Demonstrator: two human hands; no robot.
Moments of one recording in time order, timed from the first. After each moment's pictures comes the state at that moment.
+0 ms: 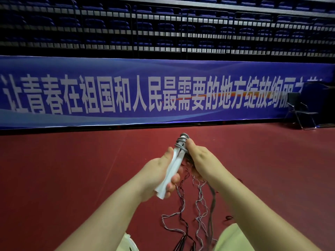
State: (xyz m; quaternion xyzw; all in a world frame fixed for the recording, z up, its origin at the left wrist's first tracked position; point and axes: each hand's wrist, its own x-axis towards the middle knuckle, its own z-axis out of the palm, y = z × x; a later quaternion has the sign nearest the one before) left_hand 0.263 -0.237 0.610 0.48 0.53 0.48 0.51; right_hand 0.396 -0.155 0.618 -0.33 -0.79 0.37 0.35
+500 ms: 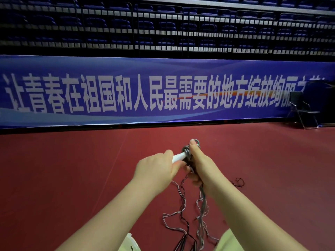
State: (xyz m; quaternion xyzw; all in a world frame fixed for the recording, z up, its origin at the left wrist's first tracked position) left_hand 0.261 -0.223 0.604 0.63 0.74 0.15 -0.16; right_hand 0.385 -0.157 0.596 -0.37 -0.62 0.60 0.35
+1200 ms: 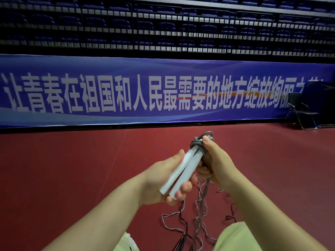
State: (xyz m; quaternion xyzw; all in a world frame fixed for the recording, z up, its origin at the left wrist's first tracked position) left_hand 0.268 -0.245 0.619 0.51 0.47 0.36 0.63; right_hand 0.412 -0.154 0.615 -0.20 -0.64 0.64 0.37
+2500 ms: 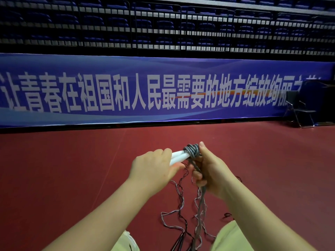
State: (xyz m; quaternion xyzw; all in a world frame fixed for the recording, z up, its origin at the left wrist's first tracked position) left_hand 0.258 -0.226 0.600 0.64 0.72 0.10 -0.26; right_hand 0.410 -0.149 0.589 -0.30 -0.53 0.71 0.35
